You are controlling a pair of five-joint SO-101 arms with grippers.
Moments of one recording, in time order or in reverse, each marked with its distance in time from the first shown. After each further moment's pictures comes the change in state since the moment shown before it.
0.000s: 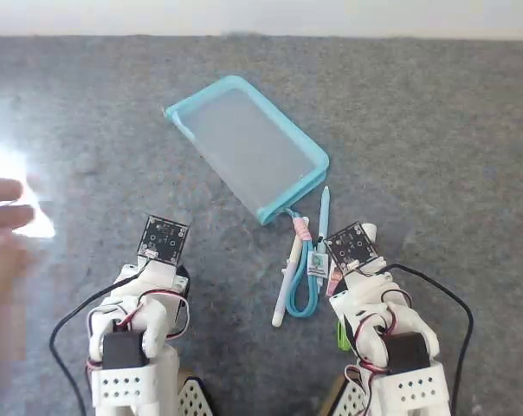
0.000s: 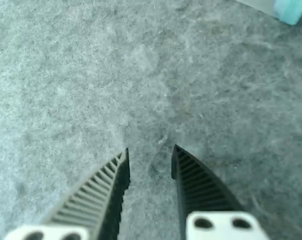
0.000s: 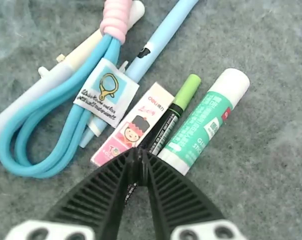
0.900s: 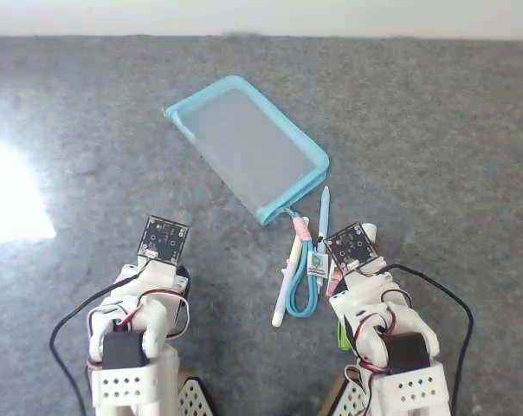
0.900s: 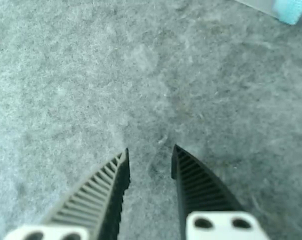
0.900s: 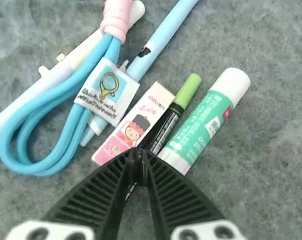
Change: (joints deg) left arm 0.0 -0.1 0.0 0.0 0.0; right arm 0.0 0.0 0.0 1.8 0.0
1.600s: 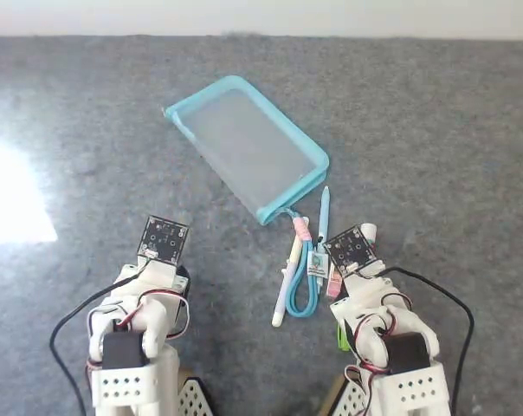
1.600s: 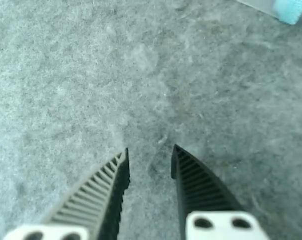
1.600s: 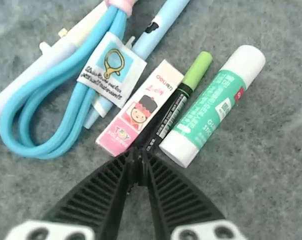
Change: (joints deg) left arm -0.1 0.0 0.0 0.0 0.0; right arm 0.0 0.0 0.0 2.2 0.0
